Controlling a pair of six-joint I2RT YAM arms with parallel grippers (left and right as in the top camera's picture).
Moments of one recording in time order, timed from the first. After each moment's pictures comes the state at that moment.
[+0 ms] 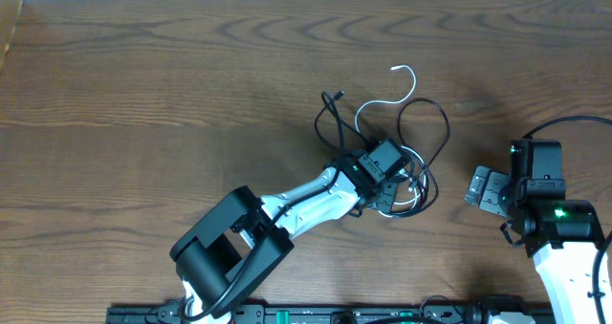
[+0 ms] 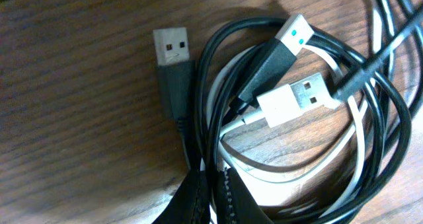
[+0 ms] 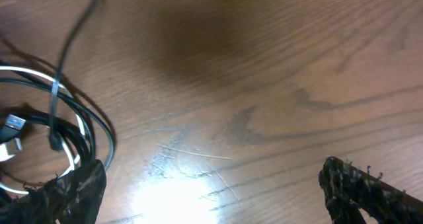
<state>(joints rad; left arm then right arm) -0.90 1.92 1.14 -0.42 0.07 -0.57 0.00 0.99 0.78 -0.91 0.21 0.31</state>
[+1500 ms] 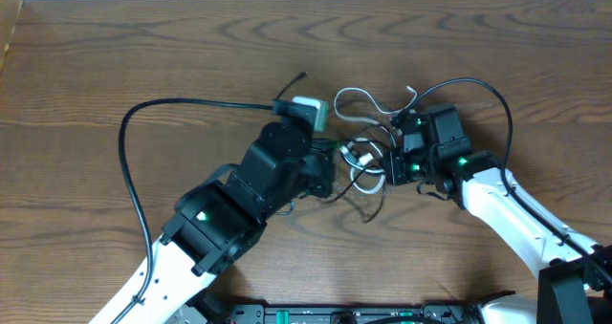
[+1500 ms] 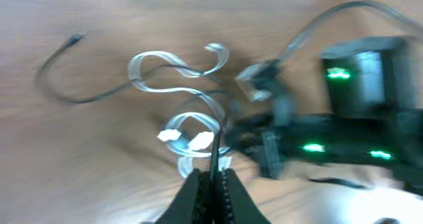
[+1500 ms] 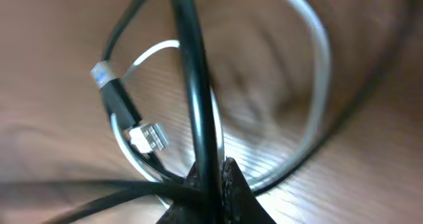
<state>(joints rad) -0.73 1.10 1.12 -0.67 -0.03 -0.51 0.33 1.49 0.79 -0.37 -0.30 0.24</state>
